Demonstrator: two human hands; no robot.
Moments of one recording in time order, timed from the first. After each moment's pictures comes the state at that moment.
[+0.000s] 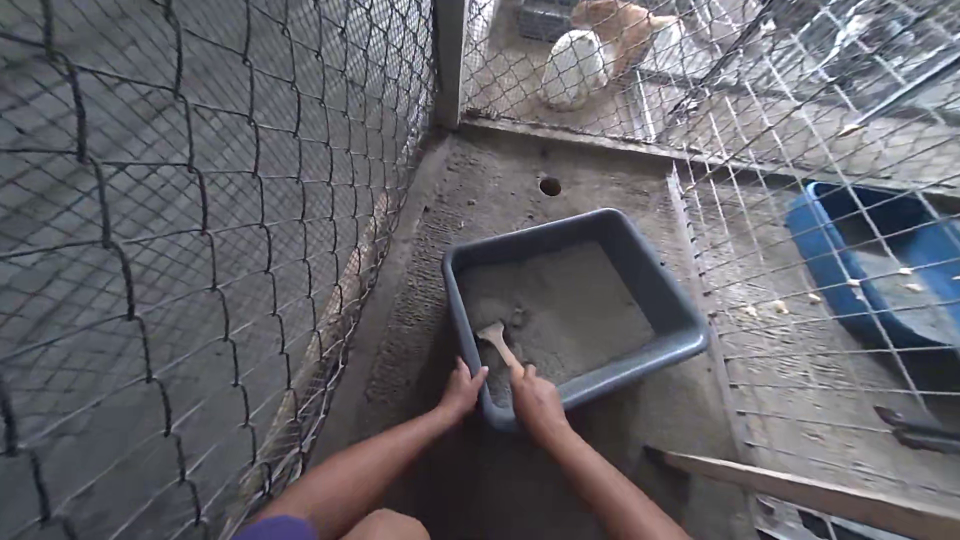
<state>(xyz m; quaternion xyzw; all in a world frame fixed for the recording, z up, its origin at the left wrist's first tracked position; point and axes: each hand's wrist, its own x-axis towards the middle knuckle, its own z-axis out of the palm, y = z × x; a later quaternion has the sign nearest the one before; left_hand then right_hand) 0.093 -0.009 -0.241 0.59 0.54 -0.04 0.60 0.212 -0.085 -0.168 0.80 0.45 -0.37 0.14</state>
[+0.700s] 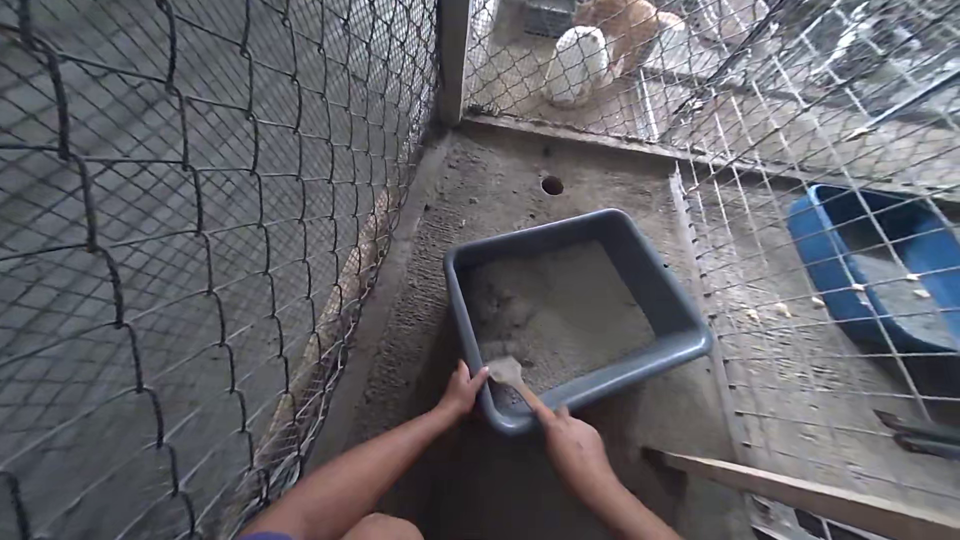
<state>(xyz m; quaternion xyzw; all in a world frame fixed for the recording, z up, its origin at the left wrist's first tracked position) 0.086 -0.008 -0.251 0.55 0.50 0.01 0.67 0.221 -0.132 -0.128 0.79 0.42 -0.41 0.18</state>
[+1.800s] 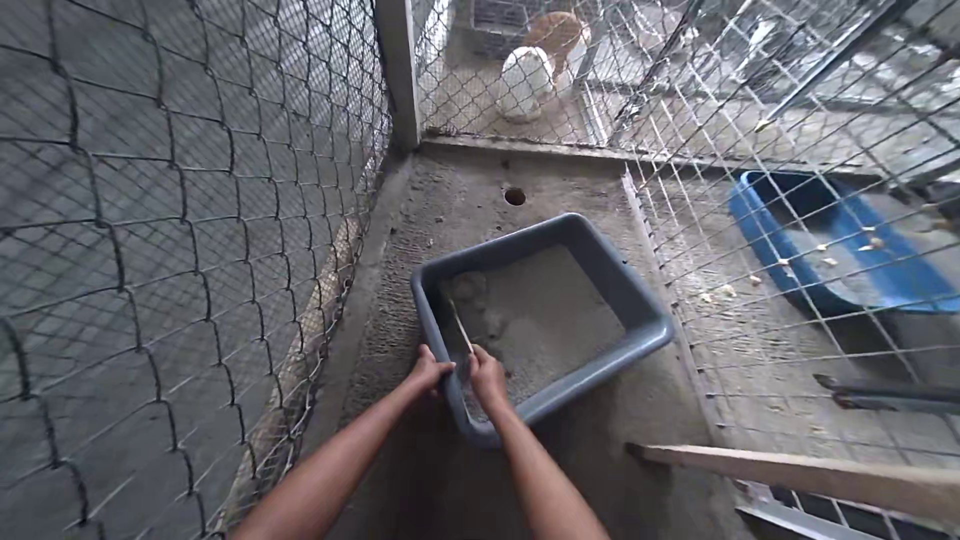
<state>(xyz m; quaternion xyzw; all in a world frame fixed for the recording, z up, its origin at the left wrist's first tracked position) 0.114 0.055 -0.228 0.50 0.57 -0.08 0.65 0.221 -0.039 -0.229 0.82 0.26 -0.42 -0.27</state>
